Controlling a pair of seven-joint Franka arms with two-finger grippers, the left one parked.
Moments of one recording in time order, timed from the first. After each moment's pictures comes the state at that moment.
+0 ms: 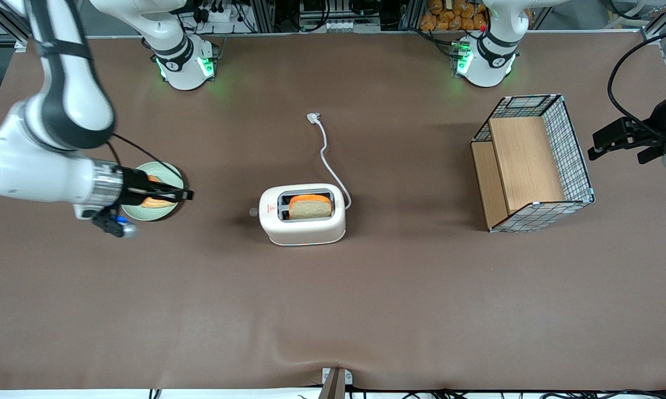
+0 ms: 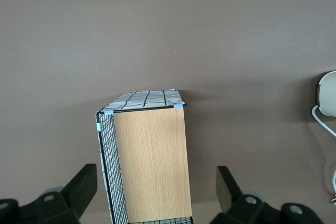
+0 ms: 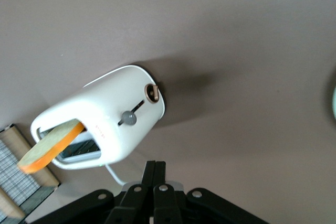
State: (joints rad) arm 0.13 0.24 0.01 -1.84 0.55 1.91 0.27
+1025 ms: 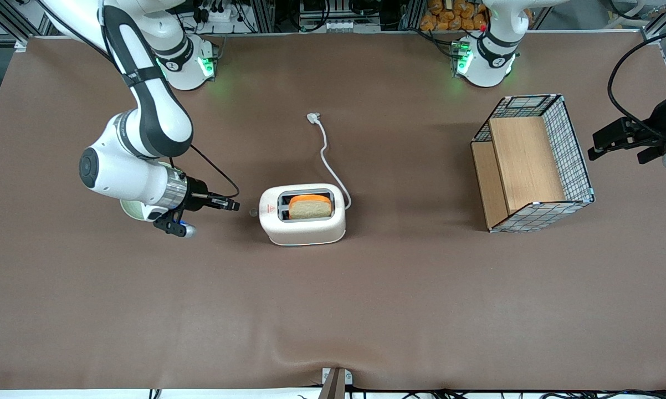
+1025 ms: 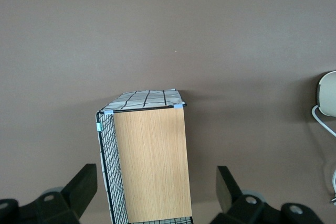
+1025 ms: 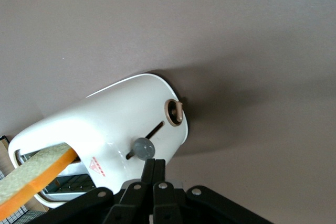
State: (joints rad) arm 0.28 0.31 0.01 -1.95 0.65 2.22 0.20
